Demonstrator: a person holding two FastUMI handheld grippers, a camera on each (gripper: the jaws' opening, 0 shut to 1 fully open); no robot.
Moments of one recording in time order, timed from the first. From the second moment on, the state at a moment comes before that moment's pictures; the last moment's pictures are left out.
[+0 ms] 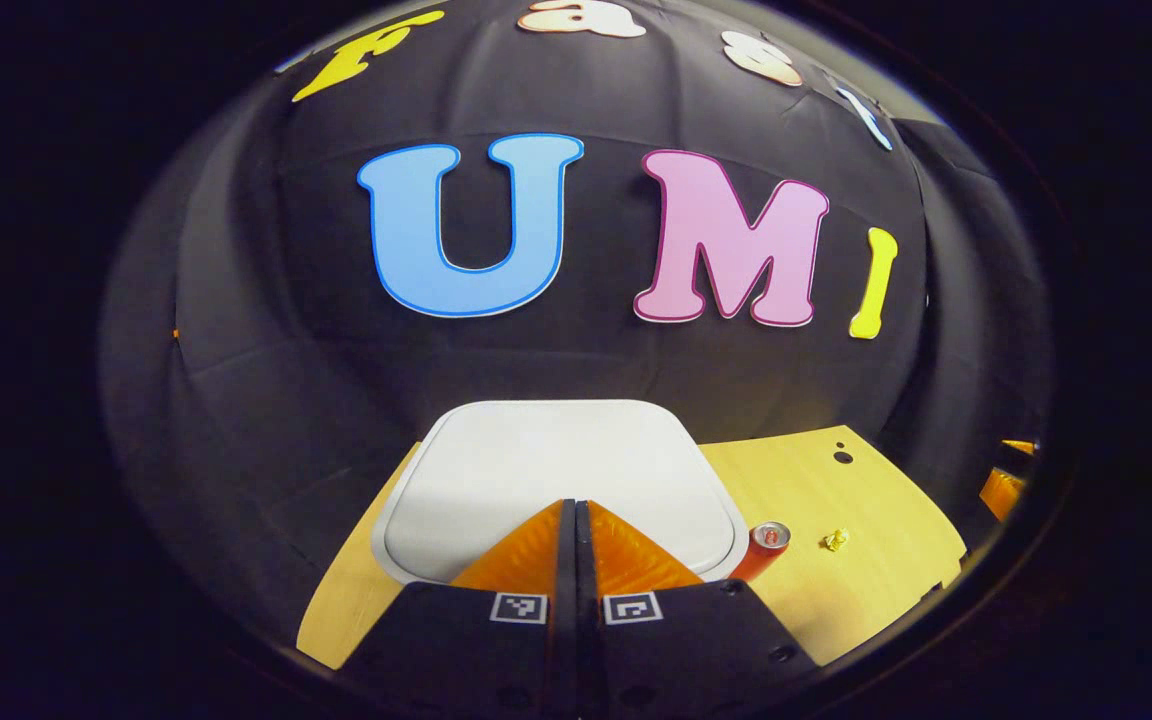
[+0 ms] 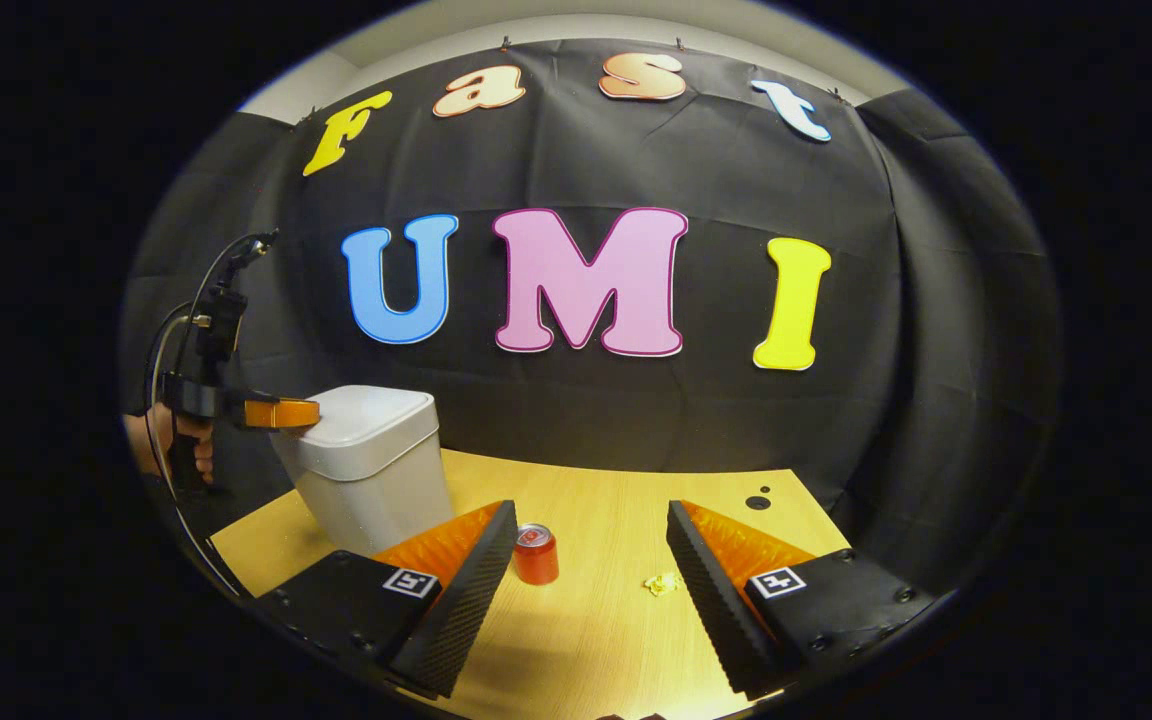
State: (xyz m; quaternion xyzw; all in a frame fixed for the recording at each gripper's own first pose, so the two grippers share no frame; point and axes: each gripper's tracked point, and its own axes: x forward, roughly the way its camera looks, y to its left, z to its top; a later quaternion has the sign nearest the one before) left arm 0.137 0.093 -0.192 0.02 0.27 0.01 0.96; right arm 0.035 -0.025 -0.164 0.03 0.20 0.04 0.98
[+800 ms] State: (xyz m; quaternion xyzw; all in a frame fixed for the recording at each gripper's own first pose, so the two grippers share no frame) left arm 0.124 0.048 -0.034 0.00 0.08 0.02 1.00; right arm 0.052 -0.041 -0.084 0.01 0.11 0.00 0.99
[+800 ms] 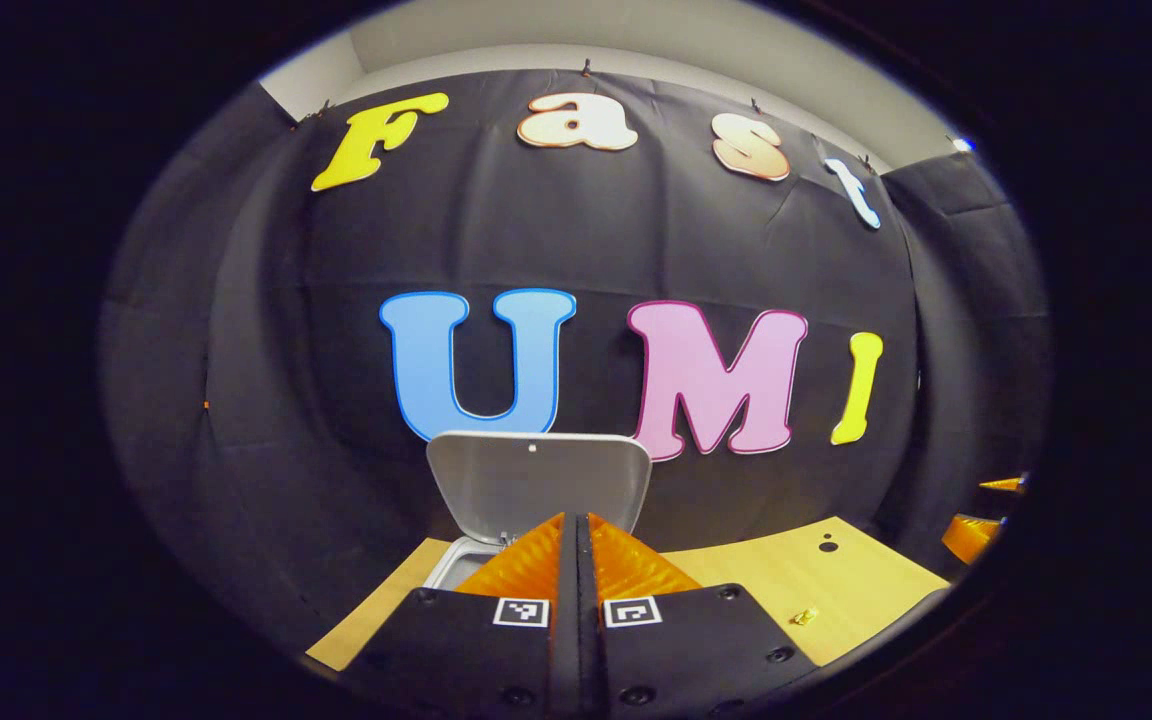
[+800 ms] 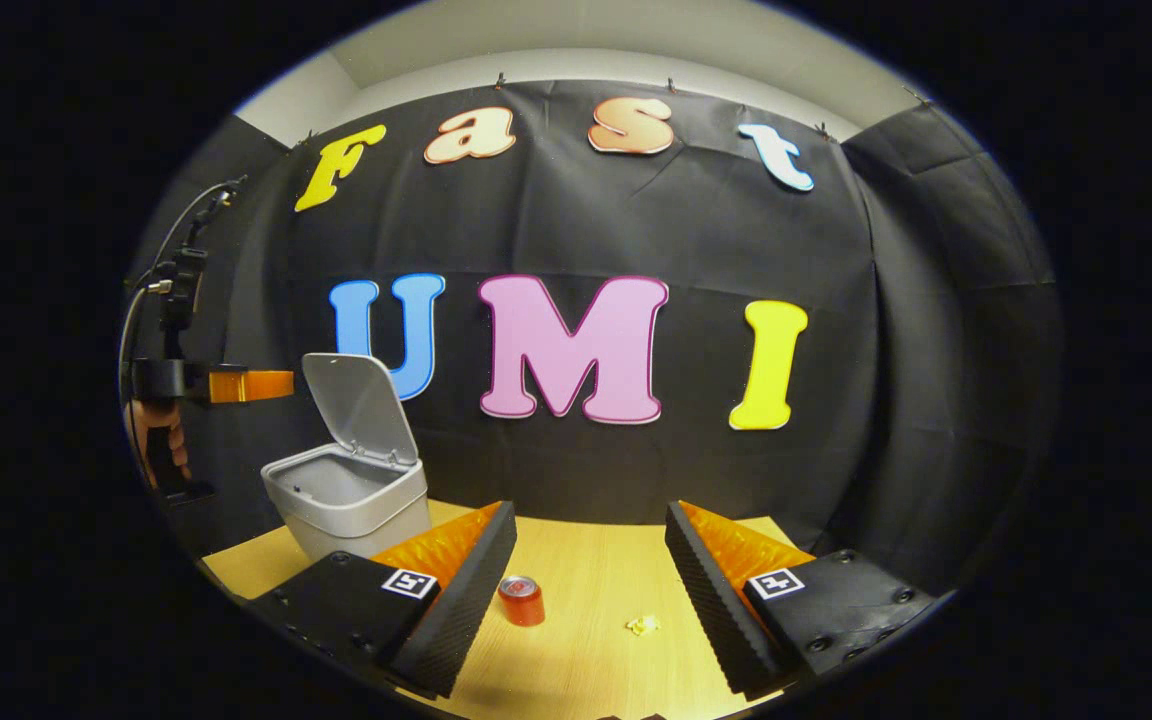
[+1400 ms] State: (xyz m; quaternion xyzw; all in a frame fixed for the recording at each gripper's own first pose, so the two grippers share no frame) left arm 0.029 -0.017 -0.047 -0.04 0.09 -0.02 1.00; right arm 0.061 -0.077 -0.101 -0.03 0.14 -0.03 0.99
